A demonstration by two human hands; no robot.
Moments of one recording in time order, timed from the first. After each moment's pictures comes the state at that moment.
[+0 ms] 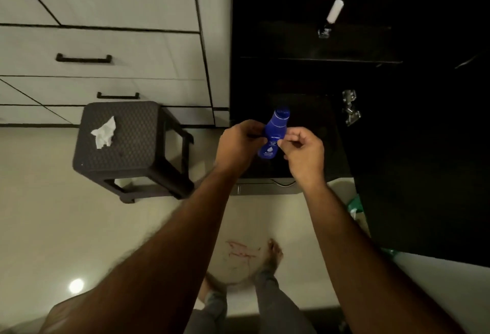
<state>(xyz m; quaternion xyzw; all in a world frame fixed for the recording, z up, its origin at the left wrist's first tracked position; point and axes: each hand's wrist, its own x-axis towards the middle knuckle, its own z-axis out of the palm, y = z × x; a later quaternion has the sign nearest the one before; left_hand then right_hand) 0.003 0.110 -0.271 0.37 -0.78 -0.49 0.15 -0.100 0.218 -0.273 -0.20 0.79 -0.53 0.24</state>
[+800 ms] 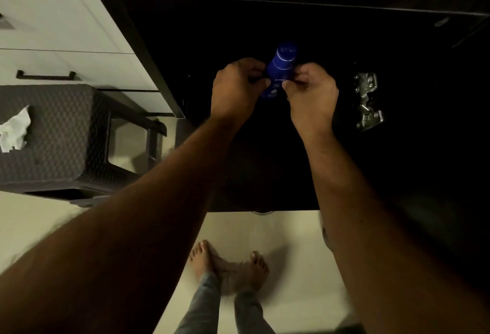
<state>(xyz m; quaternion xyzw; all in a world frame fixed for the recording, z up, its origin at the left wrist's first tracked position) -0.185 0.041 -0.378 0.39 -0.81 -0.39 0.22 -0.283 0.133 -0.375 -0.25 0.83 -0.49 0.11</state>
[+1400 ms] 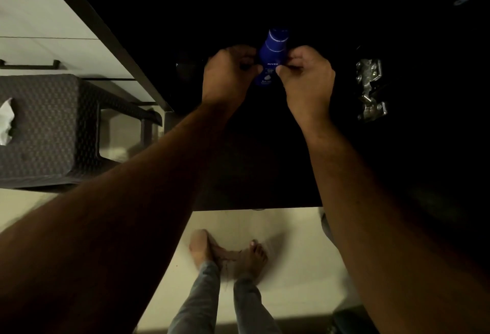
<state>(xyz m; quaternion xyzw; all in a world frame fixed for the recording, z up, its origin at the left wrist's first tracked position) -0.203 0.024 -0.398 0.41 -0.79 -0.43 0.18 -0.302 0.120 -0.394 -0.27 0.85 -0.45 0.10</state>
